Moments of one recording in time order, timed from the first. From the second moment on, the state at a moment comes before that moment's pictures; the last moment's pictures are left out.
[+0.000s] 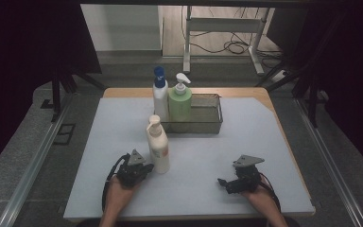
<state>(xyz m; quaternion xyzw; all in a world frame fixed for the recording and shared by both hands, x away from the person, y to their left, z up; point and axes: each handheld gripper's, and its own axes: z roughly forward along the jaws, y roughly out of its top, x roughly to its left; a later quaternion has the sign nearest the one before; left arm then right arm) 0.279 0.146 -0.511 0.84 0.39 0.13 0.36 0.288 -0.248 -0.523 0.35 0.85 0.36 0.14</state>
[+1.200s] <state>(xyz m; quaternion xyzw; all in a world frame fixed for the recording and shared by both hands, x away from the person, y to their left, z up) 0.281 0.122 -0.509 0.84 0.36 0.12 0.38 0.289 -0.248 -0.522 0.35 0.86 0.35 0.14</state>
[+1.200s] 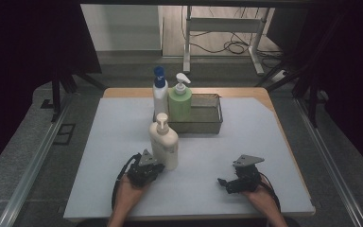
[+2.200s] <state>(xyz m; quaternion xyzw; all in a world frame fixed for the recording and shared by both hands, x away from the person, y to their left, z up) 0.271 0.138 -0.517 0.82 0.42 0.15 0.35 0.289 -0.236 -0.503 0.31 0.86 0.37 0.14</state>
